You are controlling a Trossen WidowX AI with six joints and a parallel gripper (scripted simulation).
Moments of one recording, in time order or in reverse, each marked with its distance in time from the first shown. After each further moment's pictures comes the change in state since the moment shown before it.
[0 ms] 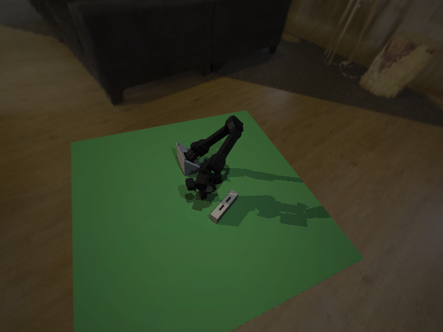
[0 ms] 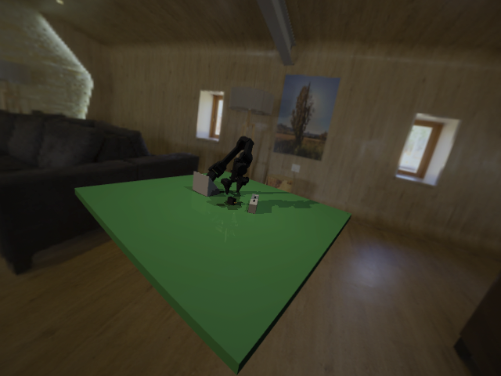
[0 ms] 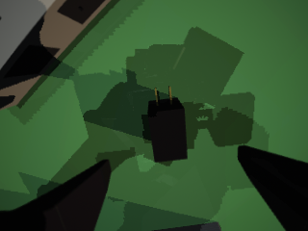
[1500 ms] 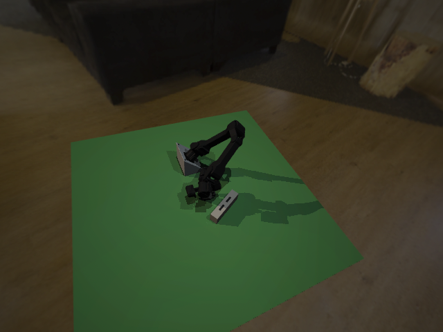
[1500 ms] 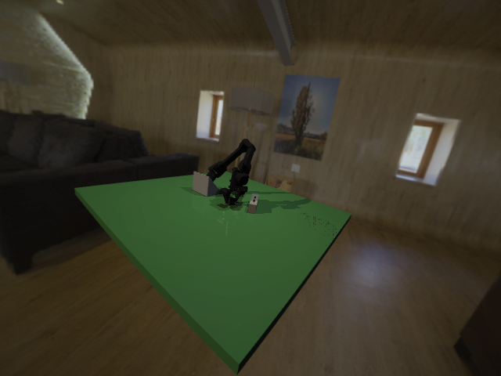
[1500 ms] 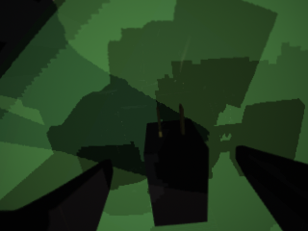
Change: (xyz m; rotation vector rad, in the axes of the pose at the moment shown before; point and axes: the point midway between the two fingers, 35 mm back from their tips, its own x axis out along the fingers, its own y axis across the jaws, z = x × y) arm 0.059 0.001 0.006 -0.014 -0.004 0.006
